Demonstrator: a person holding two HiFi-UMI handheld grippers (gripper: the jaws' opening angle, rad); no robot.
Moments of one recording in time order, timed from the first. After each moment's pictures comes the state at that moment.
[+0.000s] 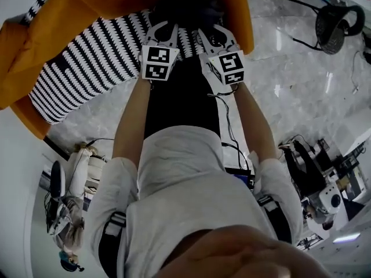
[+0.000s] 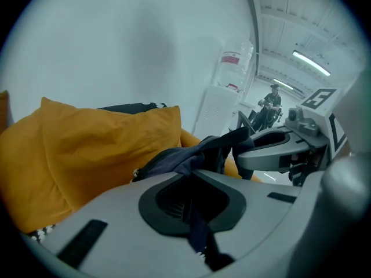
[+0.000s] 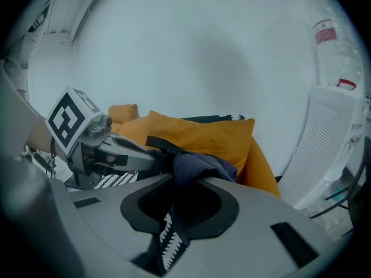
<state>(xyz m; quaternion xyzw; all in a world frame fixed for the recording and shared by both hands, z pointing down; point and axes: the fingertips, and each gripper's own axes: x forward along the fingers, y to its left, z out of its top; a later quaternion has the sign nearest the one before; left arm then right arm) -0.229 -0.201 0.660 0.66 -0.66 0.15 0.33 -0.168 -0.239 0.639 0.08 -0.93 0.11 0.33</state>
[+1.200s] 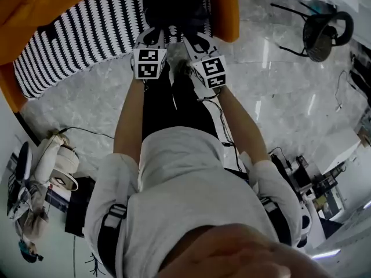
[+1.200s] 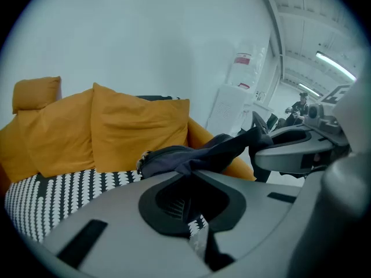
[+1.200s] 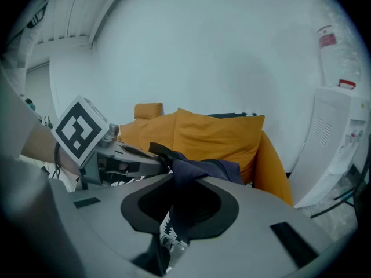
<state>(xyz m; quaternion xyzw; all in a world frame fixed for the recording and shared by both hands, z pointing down) -0.129 -0.092 0.665 0.55 -0.74 0.13 0.37 -0.063 -0.137 0.618 0.01 -0.94 0.10 0.32</state>
